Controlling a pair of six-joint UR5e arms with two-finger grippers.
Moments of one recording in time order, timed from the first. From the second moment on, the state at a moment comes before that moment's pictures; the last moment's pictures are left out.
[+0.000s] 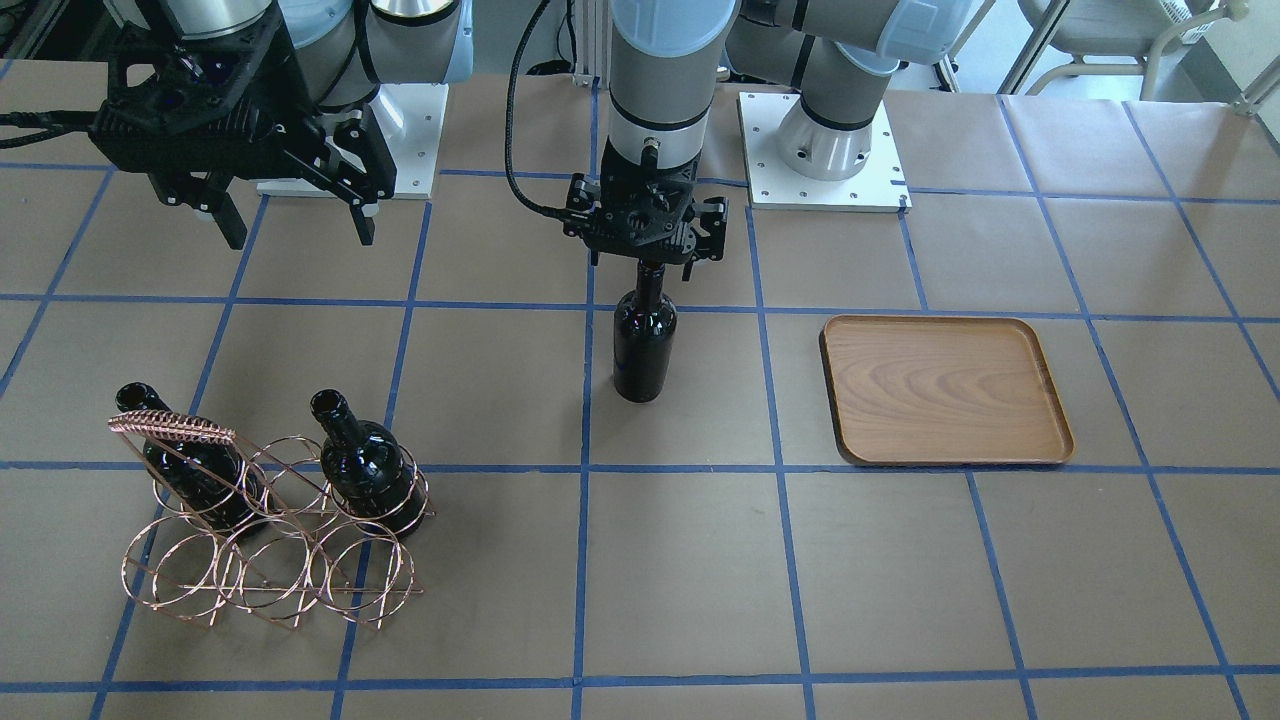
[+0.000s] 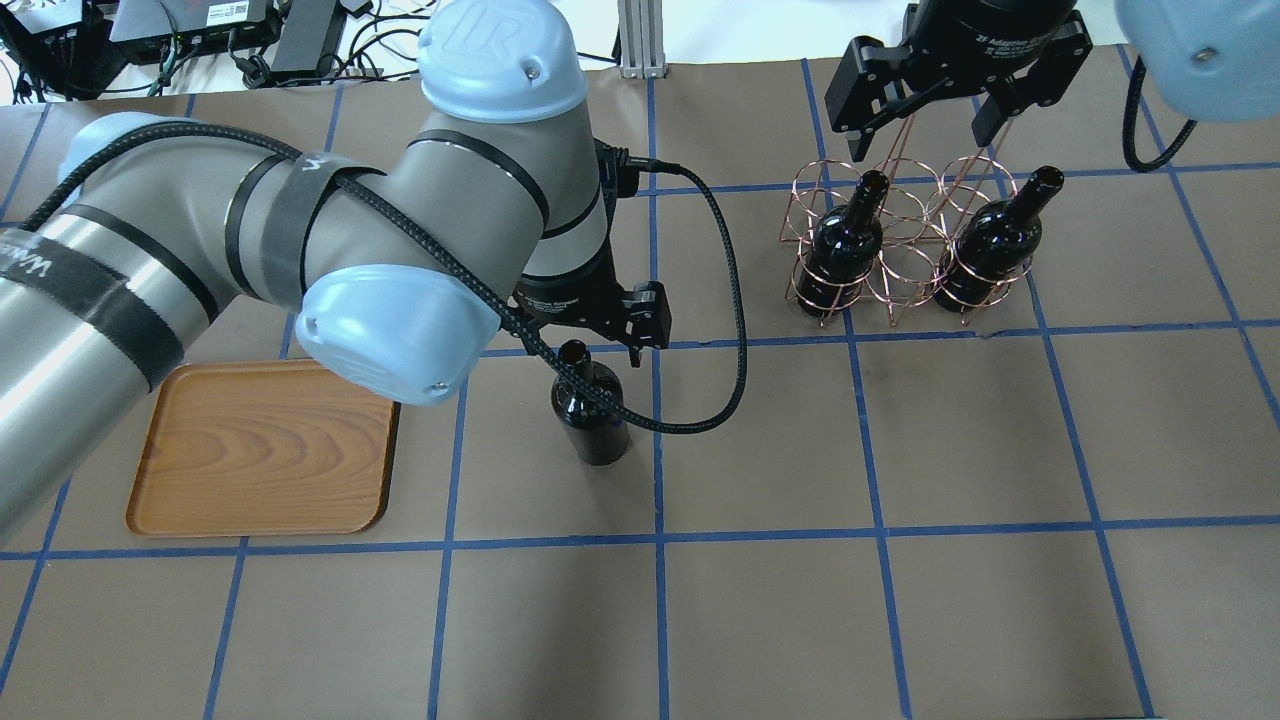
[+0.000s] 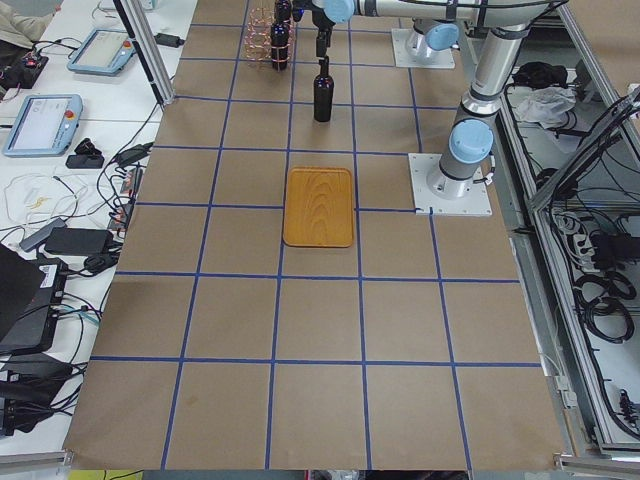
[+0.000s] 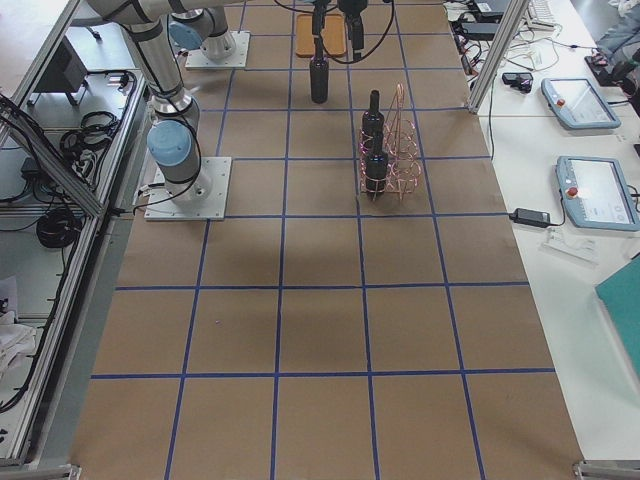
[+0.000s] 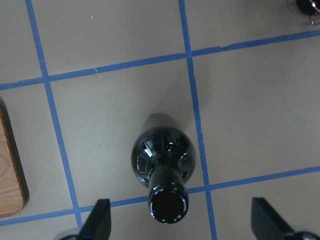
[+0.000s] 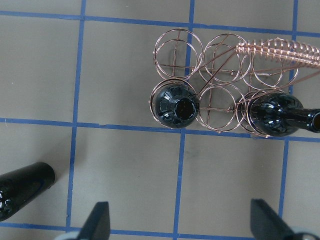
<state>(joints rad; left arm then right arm) -1.95 -1.68 -1.68 -1.39 1.55 -0.20 1.64 -1.55 1.43 -1.59 -1.58 0.00</state>
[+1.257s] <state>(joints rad) -1.91 -1.71 -1.71 -1.37 1.55 -0.10 1.64 -1.55 1.43 -1.59 -1.59 0.00</state>
